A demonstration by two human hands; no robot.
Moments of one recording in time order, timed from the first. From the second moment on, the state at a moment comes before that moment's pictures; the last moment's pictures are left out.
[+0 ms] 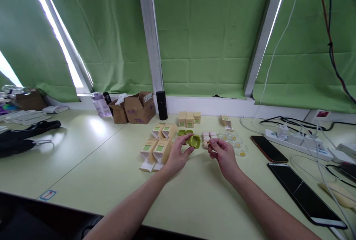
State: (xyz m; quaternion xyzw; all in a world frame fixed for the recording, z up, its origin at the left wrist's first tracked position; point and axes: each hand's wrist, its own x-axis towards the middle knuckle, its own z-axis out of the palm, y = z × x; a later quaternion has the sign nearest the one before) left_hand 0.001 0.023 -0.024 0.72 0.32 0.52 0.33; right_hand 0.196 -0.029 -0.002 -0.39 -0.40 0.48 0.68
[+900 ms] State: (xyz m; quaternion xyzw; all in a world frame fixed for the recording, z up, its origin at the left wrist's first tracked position) left_hand 0.003 0.018 -0.021 0.73 0.29 0.53 0.32; right_hand 0.191 -0.039 -0.007 -0.41 -0.58 0.25 0.65
